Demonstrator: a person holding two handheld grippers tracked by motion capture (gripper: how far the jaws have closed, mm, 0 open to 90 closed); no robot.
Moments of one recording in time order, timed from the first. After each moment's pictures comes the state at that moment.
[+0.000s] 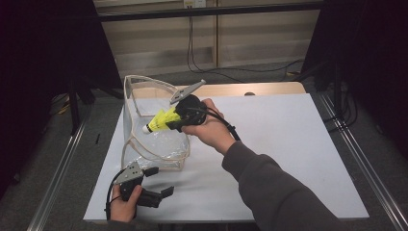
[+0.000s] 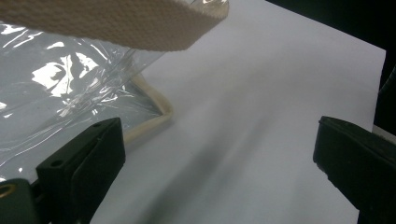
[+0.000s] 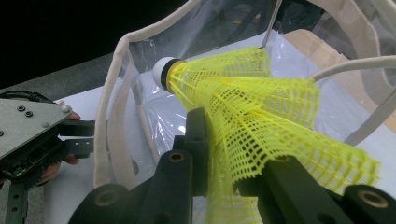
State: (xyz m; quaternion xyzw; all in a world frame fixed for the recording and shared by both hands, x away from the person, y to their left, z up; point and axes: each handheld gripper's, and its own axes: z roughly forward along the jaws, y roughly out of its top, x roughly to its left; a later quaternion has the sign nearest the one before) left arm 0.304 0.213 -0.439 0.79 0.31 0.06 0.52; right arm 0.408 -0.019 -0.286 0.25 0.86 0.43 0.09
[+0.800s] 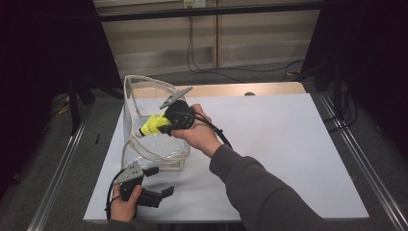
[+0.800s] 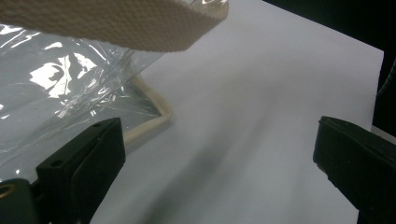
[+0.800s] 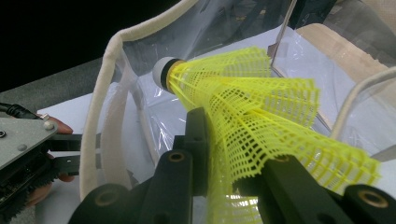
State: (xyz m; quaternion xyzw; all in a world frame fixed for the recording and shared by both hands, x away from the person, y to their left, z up) left arm 0.305 0.213 -0.439 0.79 0.31 0.06 0.53; right arm 0.416 0.009 -0.307 0.25 0.86 0.43 0.08
